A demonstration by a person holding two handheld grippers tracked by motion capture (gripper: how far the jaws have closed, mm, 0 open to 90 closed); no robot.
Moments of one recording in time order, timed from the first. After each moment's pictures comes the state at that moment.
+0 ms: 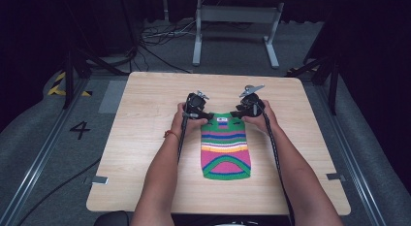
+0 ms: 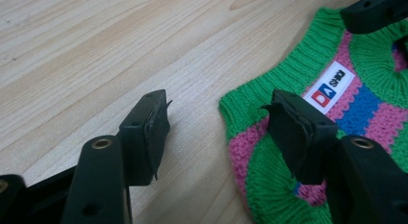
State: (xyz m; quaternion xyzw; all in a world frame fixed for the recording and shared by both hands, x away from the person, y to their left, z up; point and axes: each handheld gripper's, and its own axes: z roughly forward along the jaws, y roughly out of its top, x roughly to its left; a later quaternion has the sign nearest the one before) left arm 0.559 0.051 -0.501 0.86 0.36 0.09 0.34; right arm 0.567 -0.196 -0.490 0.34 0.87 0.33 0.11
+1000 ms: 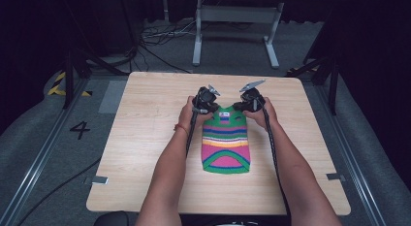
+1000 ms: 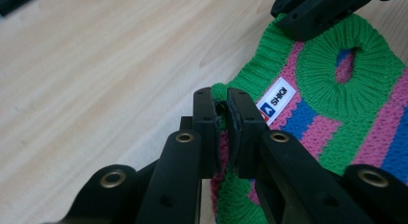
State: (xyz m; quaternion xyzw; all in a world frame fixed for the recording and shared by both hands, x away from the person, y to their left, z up) left arm 0.561 0.017 -0.465 0.88 0.30 0.14 0.33; right arm 0.570 -0.195 -0.466 0.34 0.87 0.34 0.12
